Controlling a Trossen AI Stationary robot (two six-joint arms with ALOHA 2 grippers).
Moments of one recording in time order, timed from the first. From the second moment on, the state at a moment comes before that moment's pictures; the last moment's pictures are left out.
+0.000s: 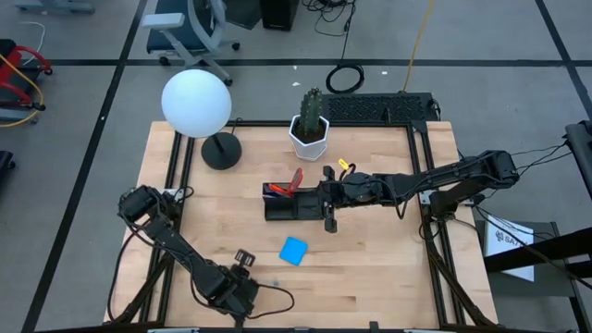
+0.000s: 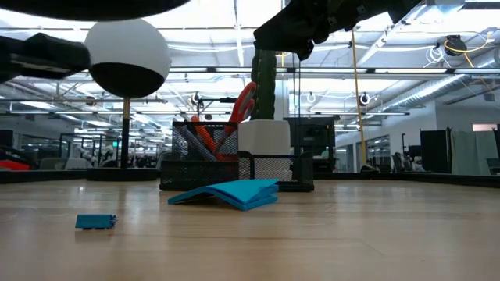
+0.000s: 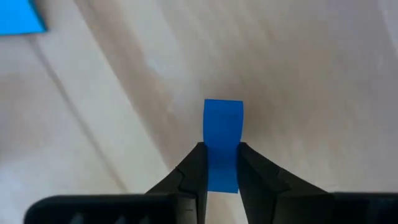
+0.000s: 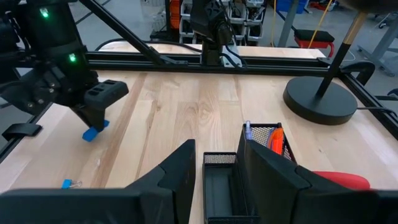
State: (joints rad) left arm -0.76 1.92 1.29 -0.88 -0.18 -0.29; right arm 0.09 1.43 0.88 0.21 0.08 0.02
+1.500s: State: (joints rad) left arm -0.40 1.85 1.30 -0.98 -0.59 0.02; right arm 0.09 1.43 0.86 0.22 0.08 0.02
